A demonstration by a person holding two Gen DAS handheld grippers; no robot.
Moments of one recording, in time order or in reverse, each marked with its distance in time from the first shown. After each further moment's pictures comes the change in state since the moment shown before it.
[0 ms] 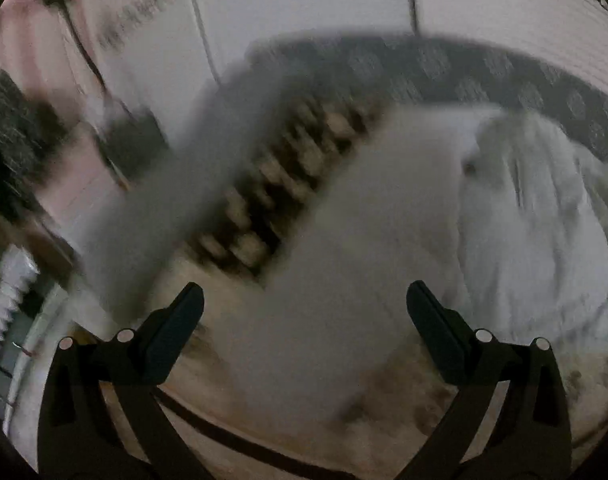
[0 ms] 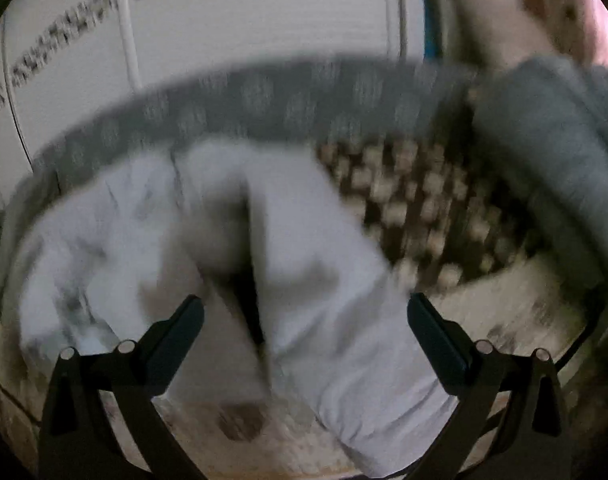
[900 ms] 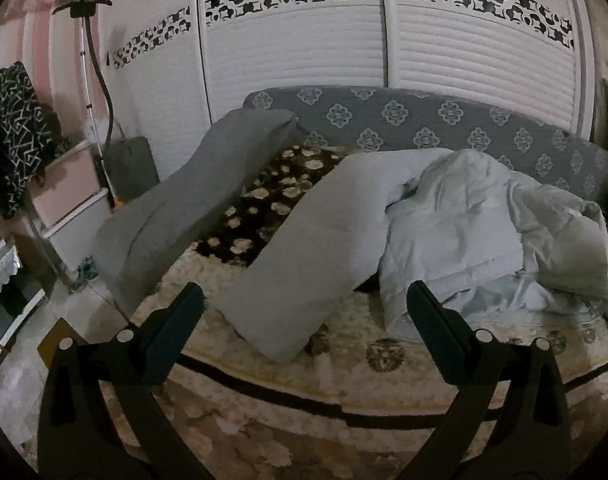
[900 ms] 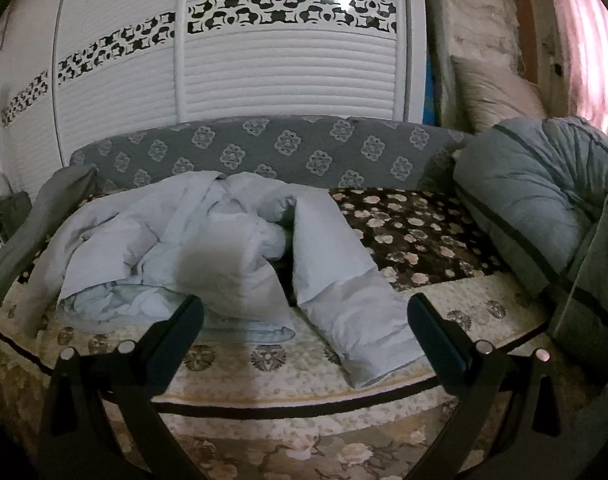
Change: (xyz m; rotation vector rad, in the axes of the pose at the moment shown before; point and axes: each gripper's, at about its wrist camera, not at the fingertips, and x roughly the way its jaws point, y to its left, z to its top) left arm -0.137 0.012 -0.080 -0.034 -0.254 -0.068; right arm -0.165 0.043 -0.084 -0.104 -0.241 -0.010
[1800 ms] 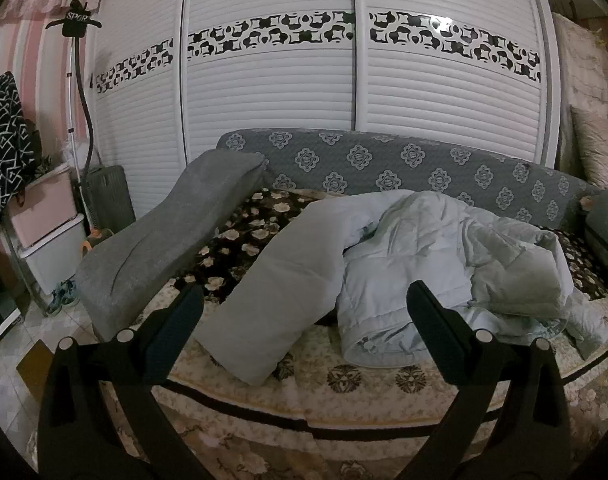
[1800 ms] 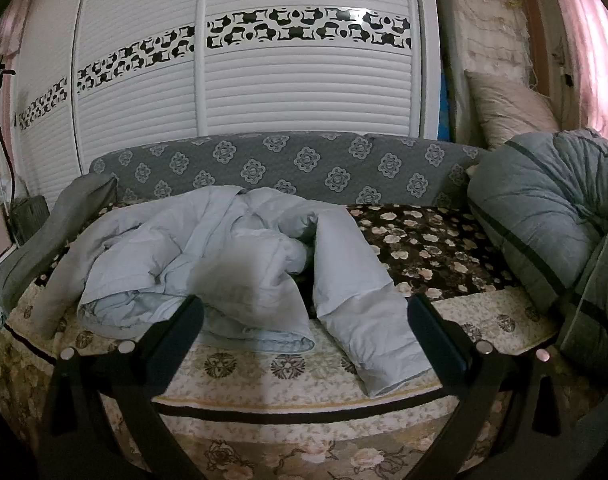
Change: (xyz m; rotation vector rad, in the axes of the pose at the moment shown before) left arm -0.046 -0.005 0.017 -0.009 -0.129 -0.126; right arm -0.018 0.011 0.005 -0.021 -0.054 0.077
